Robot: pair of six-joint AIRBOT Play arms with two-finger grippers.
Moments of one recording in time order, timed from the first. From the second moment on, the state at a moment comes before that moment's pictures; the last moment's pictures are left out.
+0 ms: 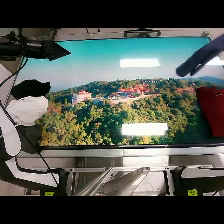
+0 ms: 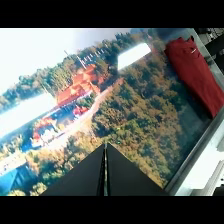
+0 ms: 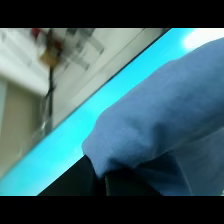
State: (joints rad) left arm 0.10 -1.62 2.05 0.60 -1.51 -1.19; right arm -0.68 -1.57 1.98 -0.69 1.07 1.61
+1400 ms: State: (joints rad) left arm 0.02 -1.58 2.03 0.60 -1.46 -1.19; right arm -1.10 -1.11 1.16 -0.94 1.23 1.45
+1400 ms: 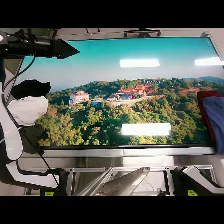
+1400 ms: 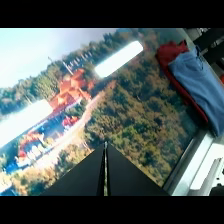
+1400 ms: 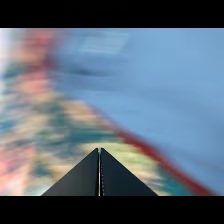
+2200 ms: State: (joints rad) left arm 0.08 -0.84 0.81 0.61 -1.35 -1.14; right arm 0.02 -0.74 0.61 -0.77 1.02 1.39
